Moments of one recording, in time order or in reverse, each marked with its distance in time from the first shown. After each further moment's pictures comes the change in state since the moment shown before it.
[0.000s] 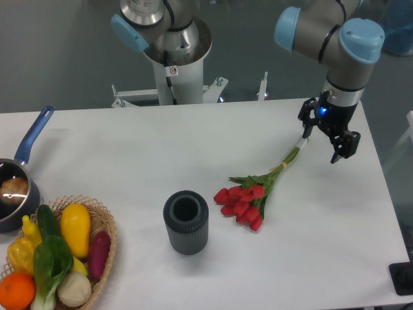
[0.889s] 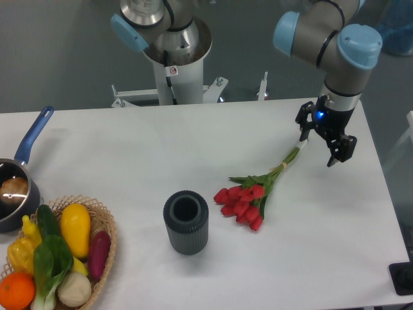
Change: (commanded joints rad) arm 0.002 -0.015 -0.037 0.015 -0.009 -0.002
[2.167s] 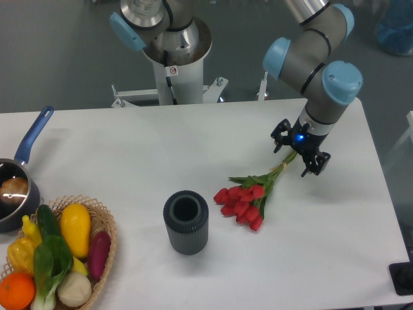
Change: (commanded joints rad) arm -0.054 -0.071 -0.064 -0.011 0.006 -0.206
